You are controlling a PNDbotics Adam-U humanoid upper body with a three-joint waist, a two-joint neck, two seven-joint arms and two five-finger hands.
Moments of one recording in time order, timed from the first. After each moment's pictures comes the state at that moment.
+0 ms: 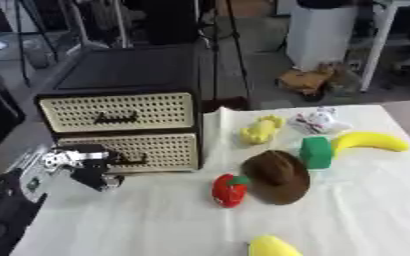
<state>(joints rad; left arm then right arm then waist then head) -0.93 0.51 -0.17 -0.77 -0.69 -0.29 -0.72 -0.30 -0.77 -0.19 -1.98 -0.22 -0.66 -0.27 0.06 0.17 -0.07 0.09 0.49</state>
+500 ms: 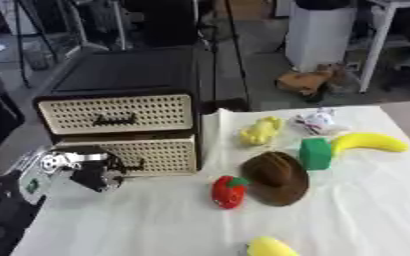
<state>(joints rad) -0.93 0.51 -0.16 -0.76 -0.69 -0.28 -0.72 -0.30 -0.77 -0.19 -1.98 -0.22 -0.66 -0.28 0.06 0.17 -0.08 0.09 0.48</state>
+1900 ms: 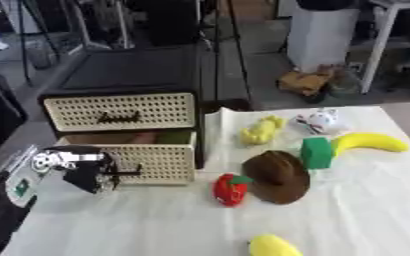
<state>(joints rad) -0.84 0.55 -0.24 -0.94 -0.60 -0.23 -0.78 -0.28 -0.77 -0.19 -1.98 -0.22 -0.65 -0.29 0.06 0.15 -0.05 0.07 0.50</state>
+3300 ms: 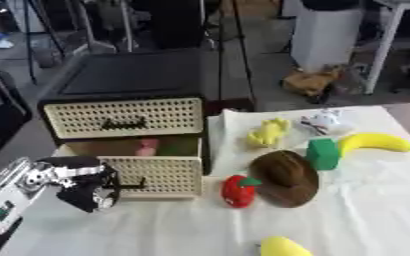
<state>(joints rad) -0.67 0.66 -0.36 -1.29 -0.52 -0.13 -0.69 -0.27 -0.77 -0.19 -1.98 -0.22 -0.64 -0.30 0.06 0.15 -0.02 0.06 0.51</state>
